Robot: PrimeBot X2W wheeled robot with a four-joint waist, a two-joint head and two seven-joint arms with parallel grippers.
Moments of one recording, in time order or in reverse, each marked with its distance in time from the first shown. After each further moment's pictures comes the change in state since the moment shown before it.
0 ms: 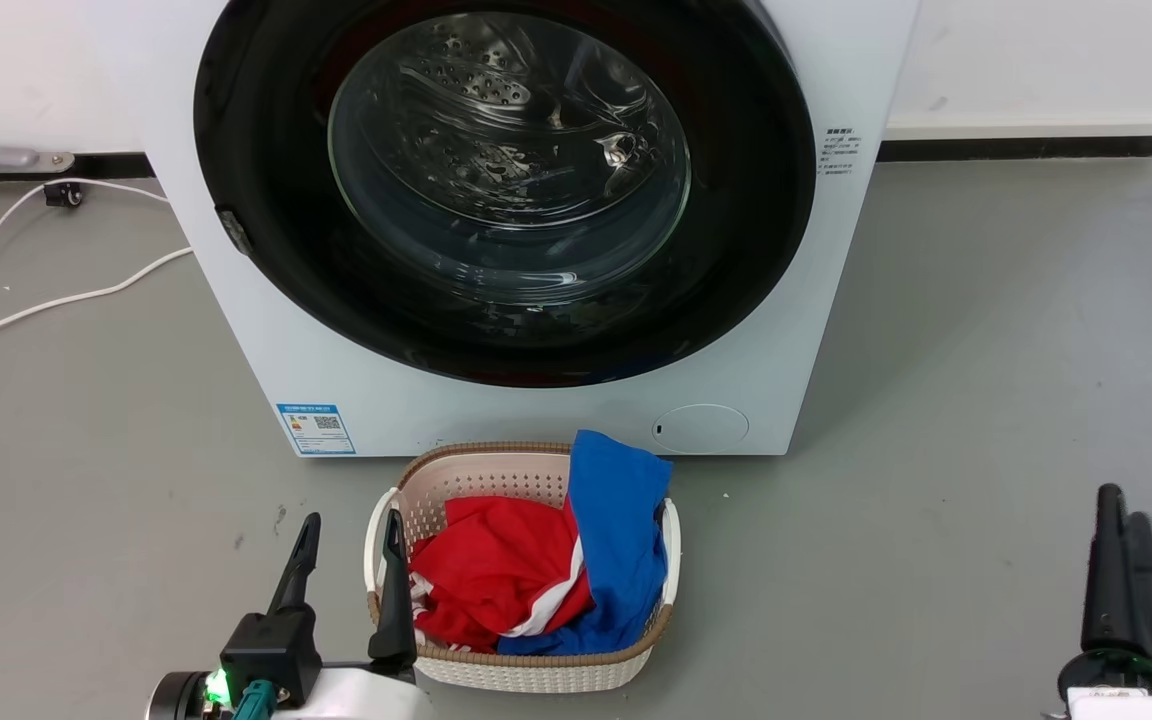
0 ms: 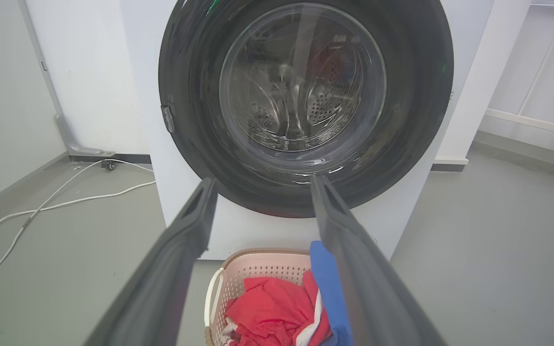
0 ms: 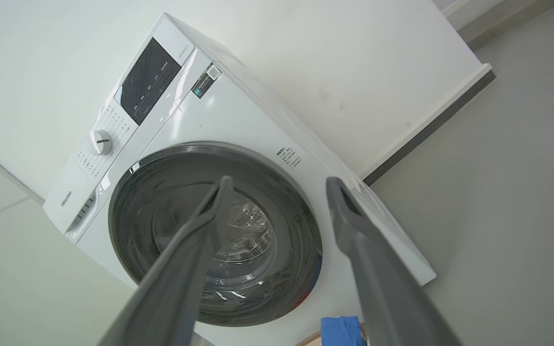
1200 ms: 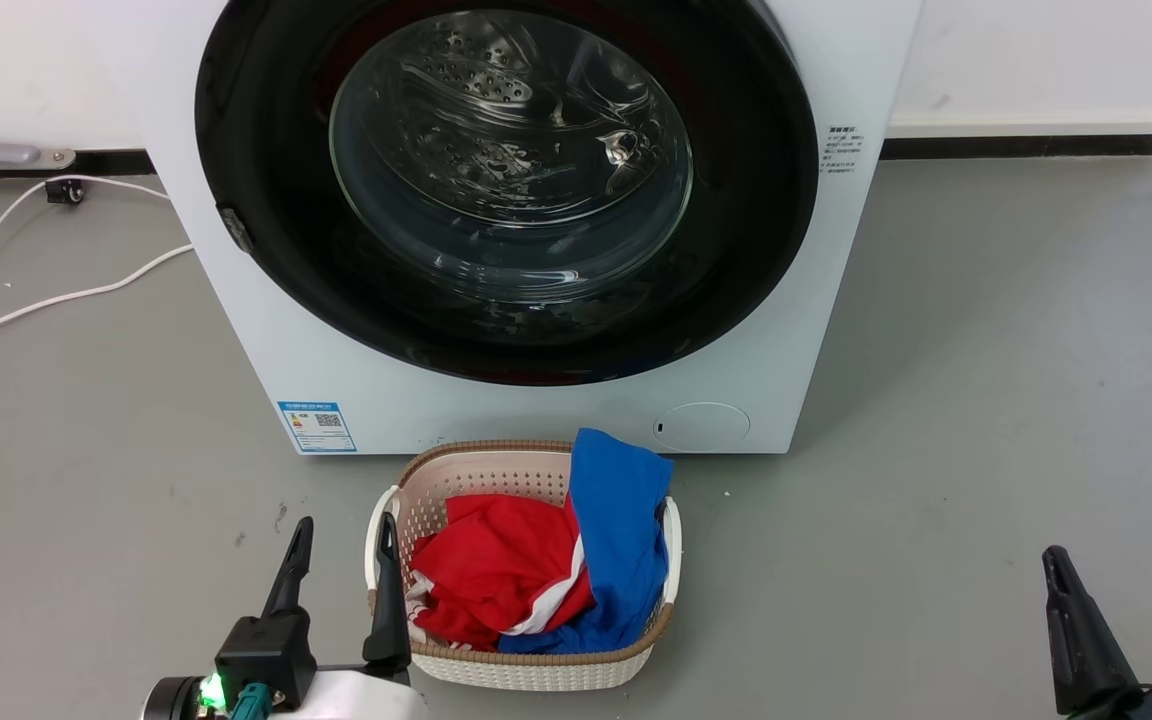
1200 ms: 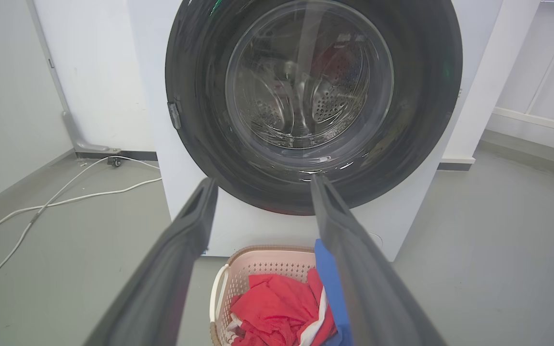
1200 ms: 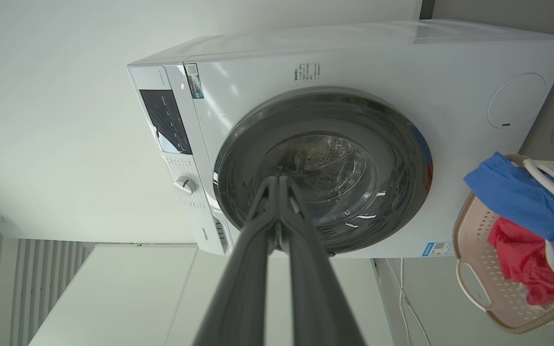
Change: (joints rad) left arm 0.006 0.000 0.007 0.000 -0.001 0.005 0.000; right arm 0.067 -0.011 0.029 -0.016 0.892 0.000 0.312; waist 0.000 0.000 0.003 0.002
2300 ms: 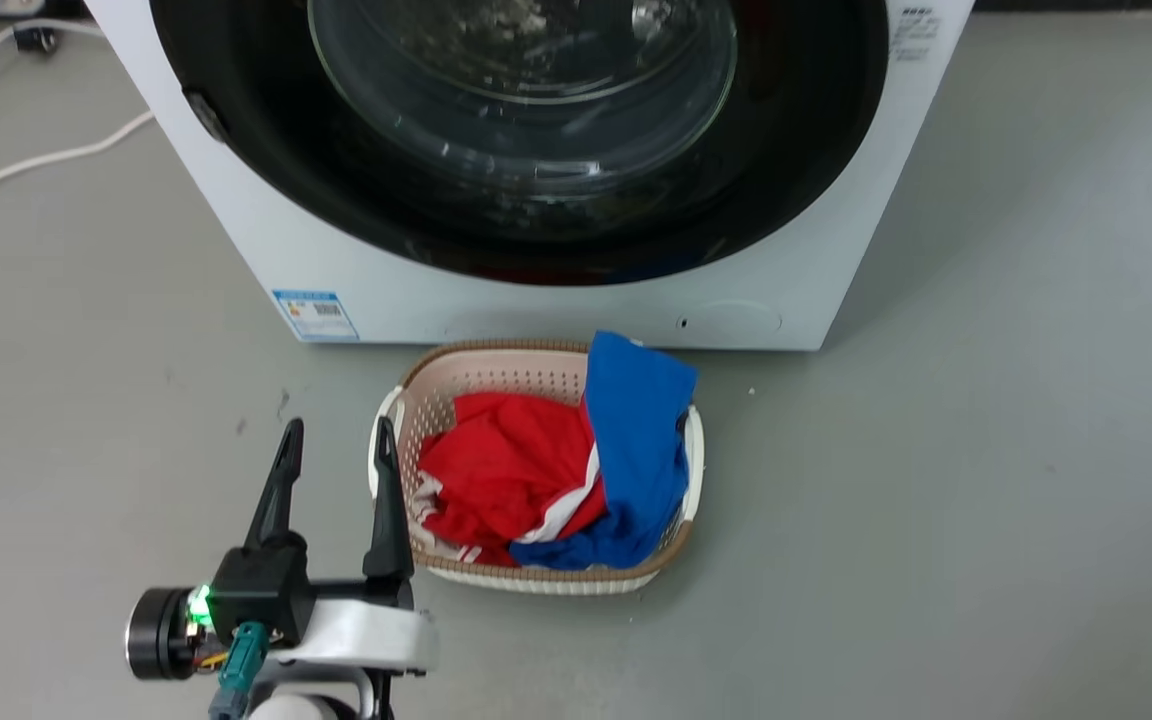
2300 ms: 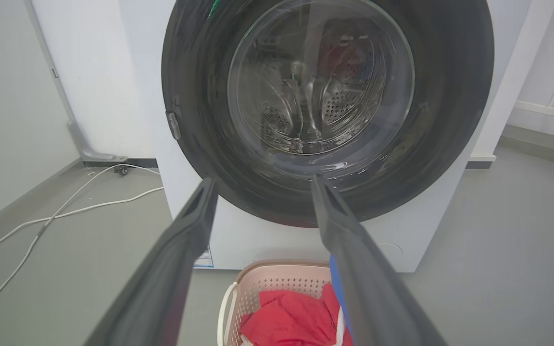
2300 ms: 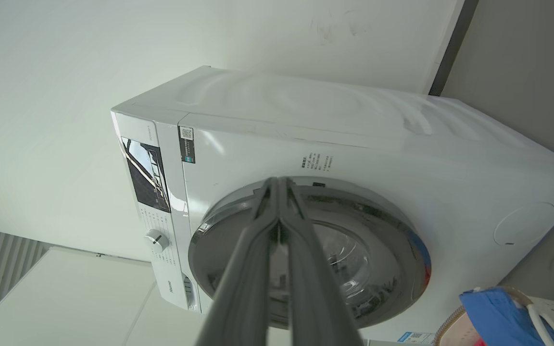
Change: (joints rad) left arm -0.087 0.000 -0.010 -0.085 0.044 0.026 0.000; right arm -0.454 -0.167 -0.261 0.282 -0.056 0.000 0.159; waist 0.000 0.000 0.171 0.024
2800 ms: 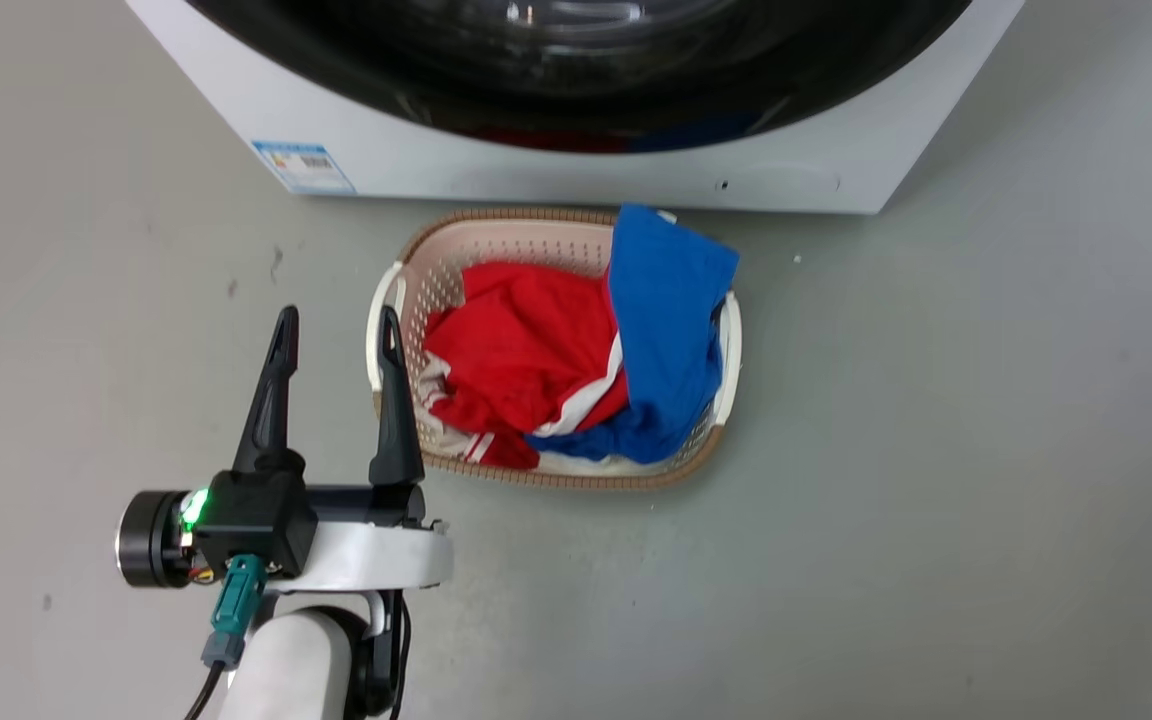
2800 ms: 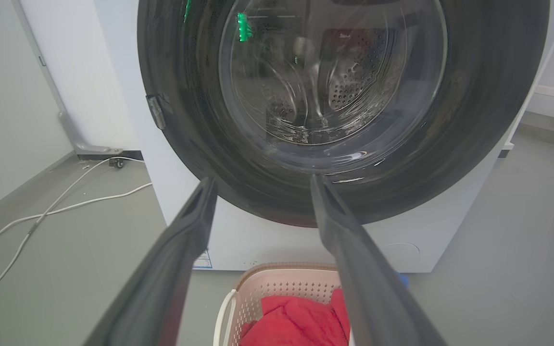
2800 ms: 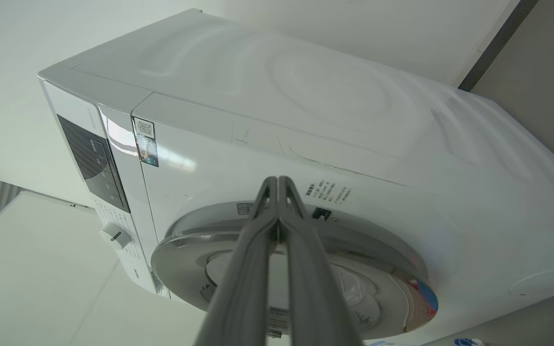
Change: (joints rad) left arm -0.134 0.000 -0.029 -0.064 0.011 0.027 0.000; right arm -0.453 -0.194 0.042 0.180 -0.030 0.000 0.147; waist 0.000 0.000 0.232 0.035
